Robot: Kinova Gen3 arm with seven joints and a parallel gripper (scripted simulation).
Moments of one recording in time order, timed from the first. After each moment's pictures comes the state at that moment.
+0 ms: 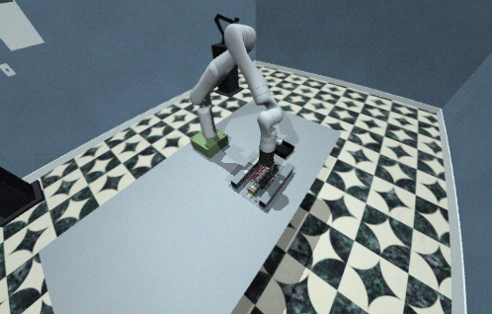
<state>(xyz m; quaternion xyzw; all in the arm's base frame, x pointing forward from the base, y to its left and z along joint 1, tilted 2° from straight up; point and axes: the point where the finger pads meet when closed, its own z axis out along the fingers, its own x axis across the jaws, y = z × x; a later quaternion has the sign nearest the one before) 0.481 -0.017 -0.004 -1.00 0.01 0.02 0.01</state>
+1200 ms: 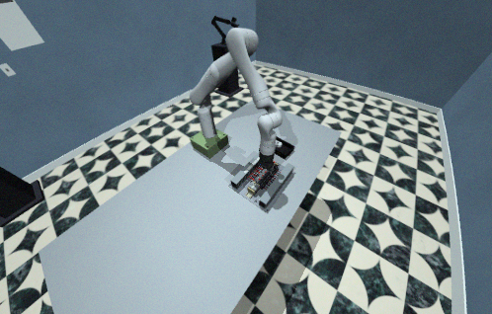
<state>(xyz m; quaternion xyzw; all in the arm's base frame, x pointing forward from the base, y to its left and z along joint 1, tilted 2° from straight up) 0.481 -0.016 -0.023 -1.00 0.01 0.02 0.01</state>
